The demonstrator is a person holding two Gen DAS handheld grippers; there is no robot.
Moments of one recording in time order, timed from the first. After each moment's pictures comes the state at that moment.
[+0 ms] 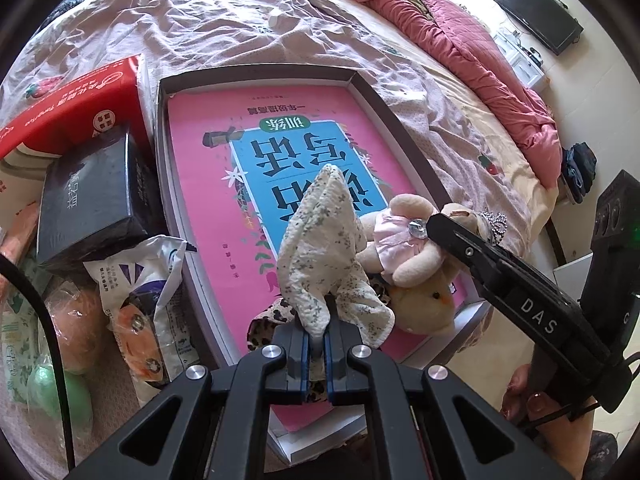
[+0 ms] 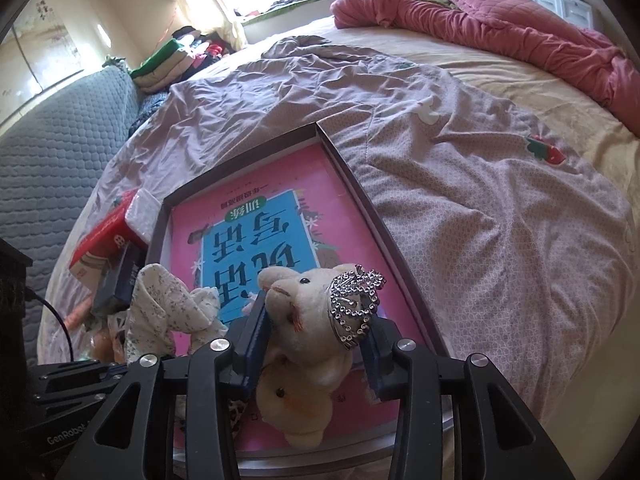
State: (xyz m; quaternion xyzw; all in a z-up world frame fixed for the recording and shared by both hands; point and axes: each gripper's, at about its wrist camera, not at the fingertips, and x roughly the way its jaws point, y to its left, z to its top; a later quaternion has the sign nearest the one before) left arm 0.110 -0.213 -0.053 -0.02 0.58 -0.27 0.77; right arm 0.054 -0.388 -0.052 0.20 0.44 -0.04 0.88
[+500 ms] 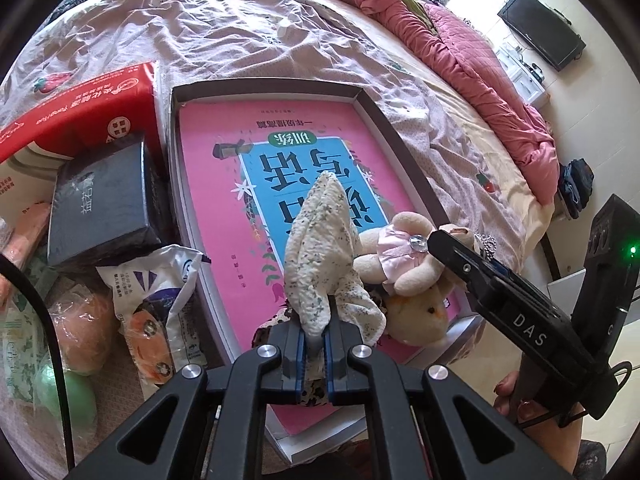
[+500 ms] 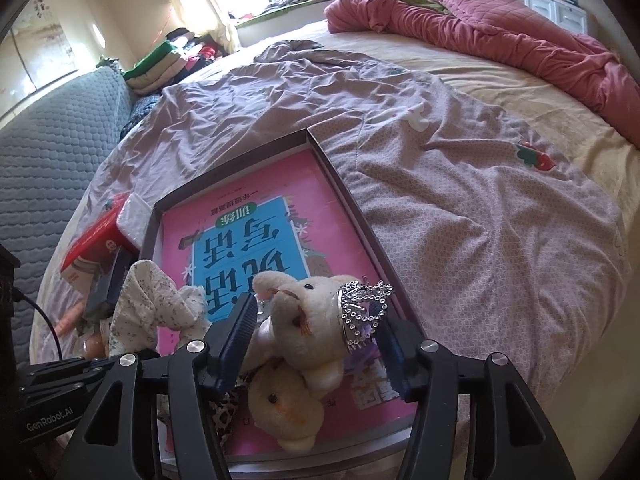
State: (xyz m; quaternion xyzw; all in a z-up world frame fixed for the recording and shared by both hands) left arm 0.112 -0.204 -0.045 -0.04 0.57 -0.26 0.78; right arm 0.053 -0.389 -0.048 0.19 0.44 -0.06 0.88
